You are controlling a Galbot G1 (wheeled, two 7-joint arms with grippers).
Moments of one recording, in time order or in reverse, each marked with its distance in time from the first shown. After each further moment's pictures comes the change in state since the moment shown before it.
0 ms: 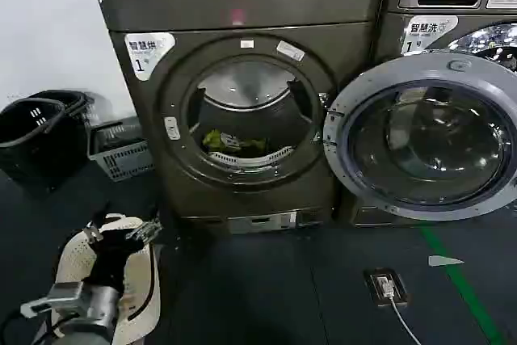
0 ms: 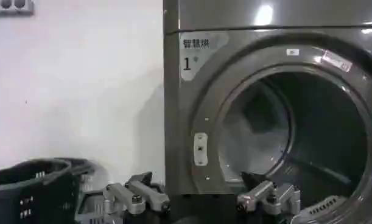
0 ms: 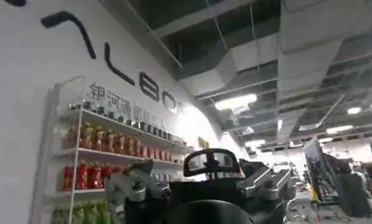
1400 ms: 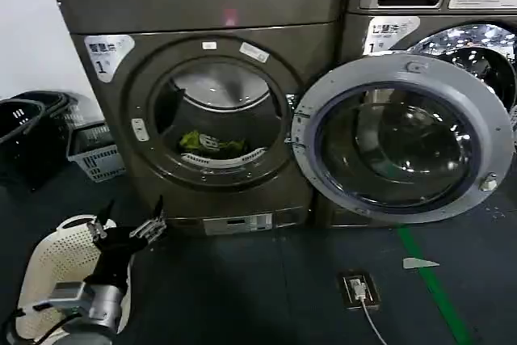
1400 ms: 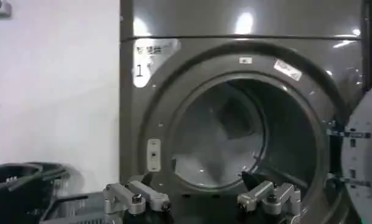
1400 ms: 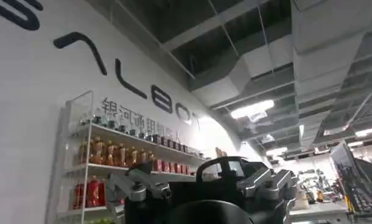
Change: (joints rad) left arm -0.006 -0.012 0.012 -0.004 0.011 -0.010 0.036; right arm 0.036 0.024 -0.030 0.011 0.034 0.047 -0.045
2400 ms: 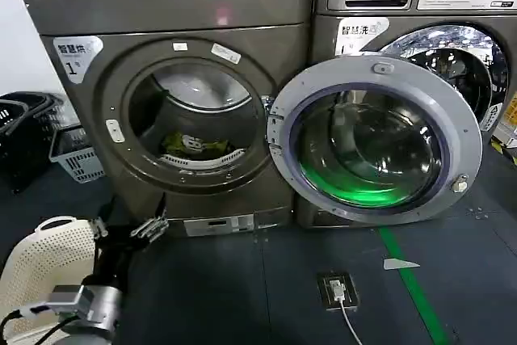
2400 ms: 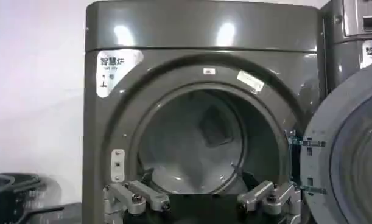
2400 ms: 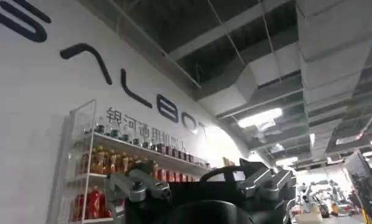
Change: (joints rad) left arm 0.003 -0.007 0.013 0.008 0.012 -0.018 0.031; right arm 0.007 0.002 0.006 0.008 0.035 0.041 -0.038
